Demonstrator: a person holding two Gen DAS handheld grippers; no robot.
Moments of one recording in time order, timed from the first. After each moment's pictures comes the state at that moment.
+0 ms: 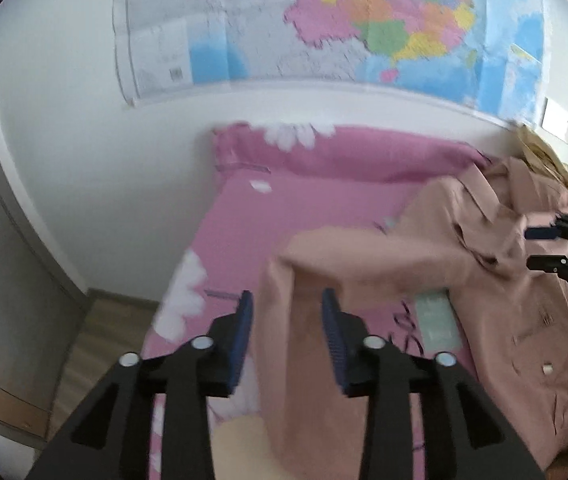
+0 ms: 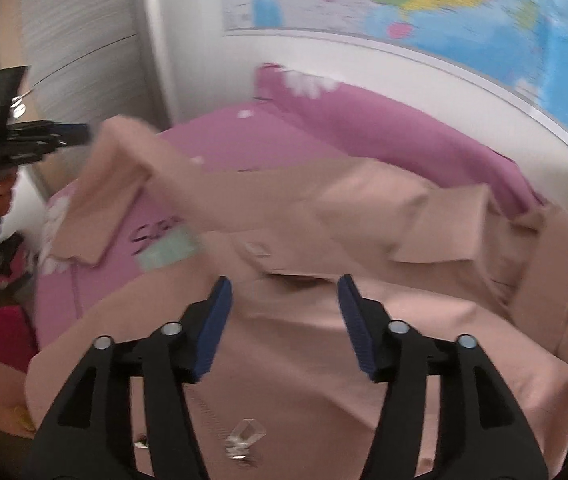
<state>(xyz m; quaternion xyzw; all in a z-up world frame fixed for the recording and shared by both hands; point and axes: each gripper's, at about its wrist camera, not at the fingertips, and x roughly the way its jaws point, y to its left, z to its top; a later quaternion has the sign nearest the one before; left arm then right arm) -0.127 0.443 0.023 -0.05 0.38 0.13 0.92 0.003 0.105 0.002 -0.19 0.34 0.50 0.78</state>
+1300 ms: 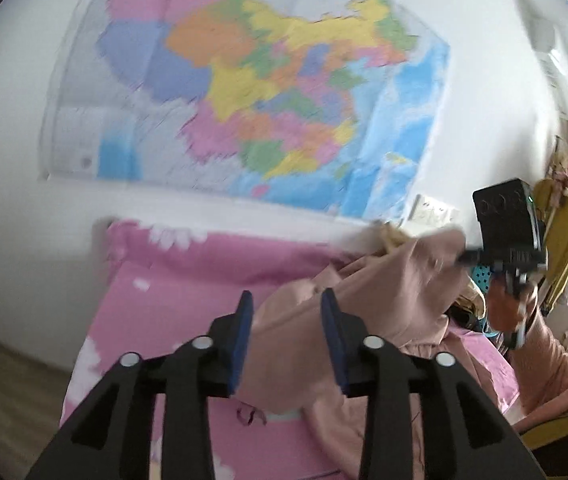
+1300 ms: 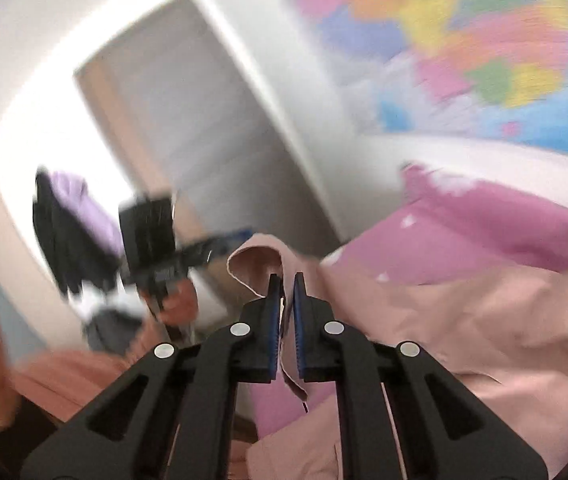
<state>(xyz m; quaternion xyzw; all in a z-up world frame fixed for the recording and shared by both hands) -0.147 0.396 0.128 -0.12 0.20 -0.06 0.97 0.020 0.040 0.152 0.10 0.32 0.66 0.68</state>
